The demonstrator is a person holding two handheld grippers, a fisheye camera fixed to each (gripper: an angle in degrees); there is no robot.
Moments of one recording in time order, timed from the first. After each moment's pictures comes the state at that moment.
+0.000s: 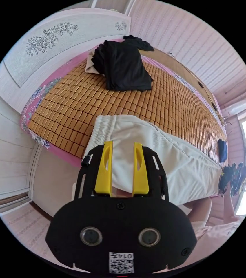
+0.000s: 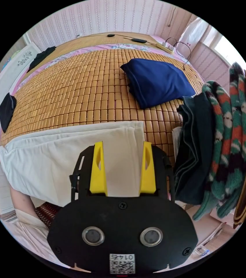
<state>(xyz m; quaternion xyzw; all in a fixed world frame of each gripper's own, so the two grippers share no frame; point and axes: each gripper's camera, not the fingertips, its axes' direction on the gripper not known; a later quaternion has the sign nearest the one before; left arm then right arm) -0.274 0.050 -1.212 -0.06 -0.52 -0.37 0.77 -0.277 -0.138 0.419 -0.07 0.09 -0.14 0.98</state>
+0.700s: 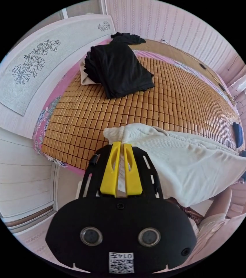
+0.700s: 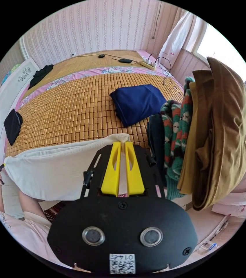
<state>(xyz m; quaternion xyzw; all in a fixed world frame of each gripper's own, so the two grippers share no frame) -0.276 0.003 -1.198 -0.15 -0.58 -0.29 0.75 -0.270 -0.153 0.309 0.00 0.06 -0.10 0.99</state>
